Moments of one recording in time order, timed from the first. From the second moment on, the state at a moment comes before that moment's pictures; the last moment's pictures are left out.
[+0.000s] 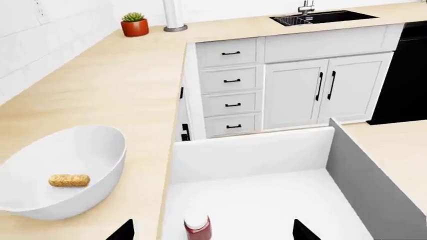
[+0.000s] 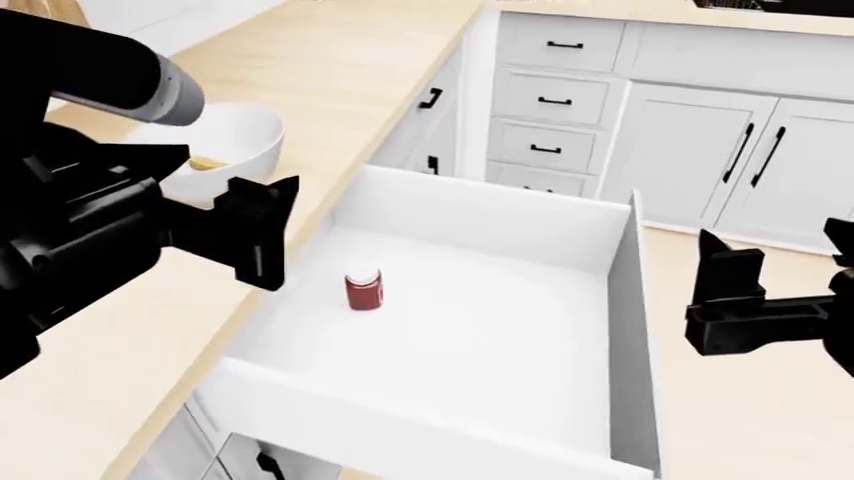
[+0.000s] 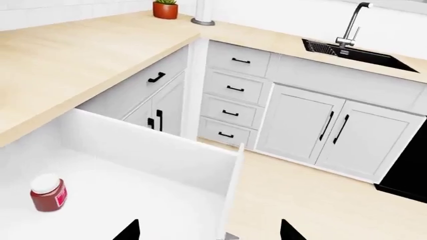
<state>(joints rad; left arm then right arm) -1.26 -0.83 0.32 0.44 -2.16 -1.18 -1.12 0.89 1.18 -0.12 -0.72 2.19 0.96 1.29</state>
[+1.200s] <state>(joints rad) -1.25 -0.86 0.34 0.44 -2.15 -1.16 -1.10 0.87 1.20 -0.11 -0.75 2.15 0.94 1.30</state>
